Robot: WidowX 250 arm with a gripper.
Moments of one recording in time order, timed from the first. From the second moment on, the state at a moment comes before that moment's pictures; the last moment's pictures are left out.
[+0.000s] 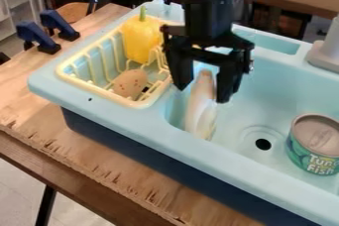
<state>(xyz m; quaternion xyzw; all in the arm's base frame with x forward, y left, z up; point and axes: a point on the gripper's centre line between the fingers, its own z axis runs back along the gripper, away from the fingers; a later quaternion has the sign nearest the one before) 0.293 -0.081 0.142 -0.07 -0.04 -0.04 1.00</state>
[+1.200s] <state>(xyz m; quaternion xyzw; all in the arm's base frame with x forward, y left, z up) 0.324 -0.095 0.189 -0.07 -0.12 -0.03 0.99</state>
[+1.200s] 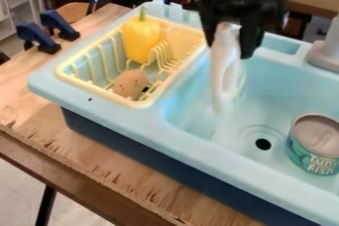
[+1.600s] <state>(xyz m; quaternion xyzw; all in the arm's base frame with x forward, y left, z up) 0.362 -0.088 0.176 -0.08 -0.09 0.00 0.99</state>
